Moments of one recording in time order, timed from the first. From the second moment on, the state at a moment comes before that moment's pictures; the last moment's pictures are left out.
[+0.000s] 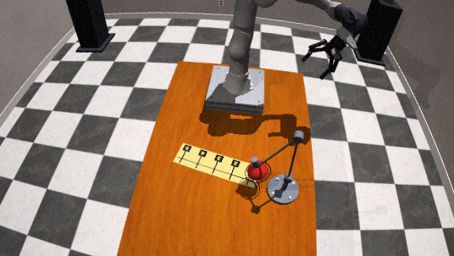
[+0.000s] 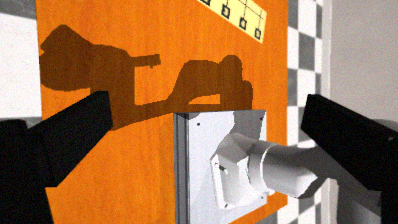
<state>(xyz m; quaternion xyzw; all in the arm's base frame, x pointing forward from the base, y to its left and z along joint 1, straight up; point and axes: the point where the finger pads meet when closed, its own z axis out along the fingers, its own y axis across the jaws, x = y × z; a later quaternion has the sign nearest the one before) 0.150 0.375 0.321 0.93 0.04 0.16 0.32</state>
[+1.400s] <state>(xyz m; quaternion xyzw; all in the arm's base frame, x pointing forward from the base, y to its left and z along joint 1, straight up) 0.238 0.292 0.302 0.96 -0.15 0.06 0.21</state>
